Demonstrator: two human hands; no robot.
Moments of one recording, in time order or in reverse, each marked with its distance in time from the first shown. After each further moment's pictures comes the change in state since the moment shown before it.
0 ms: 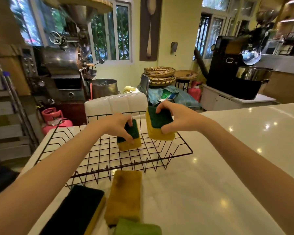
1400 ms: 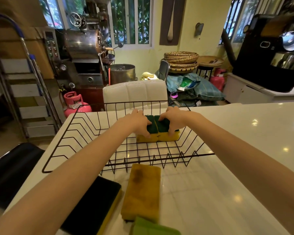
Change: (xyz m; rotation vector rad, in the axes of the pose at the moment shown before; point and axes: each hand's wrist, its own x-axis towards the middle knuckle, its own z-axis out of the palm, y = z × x) left_hand 0.026 -0.008 0.036 0.369 -0.105 -0.108; right_hand 0.093 0.011 0.065 -0.647 -0.372 0.060
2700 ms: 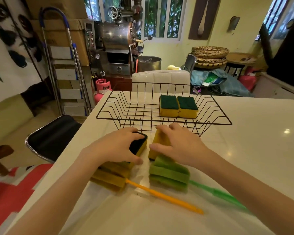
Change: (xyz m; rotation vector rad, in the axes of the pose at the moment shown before) left_hand -0.237 0.022 0.047 -0.359 0.012 -0.083; right_hand -0.163 -0.136 0.062 0.317 0.273 -0.031
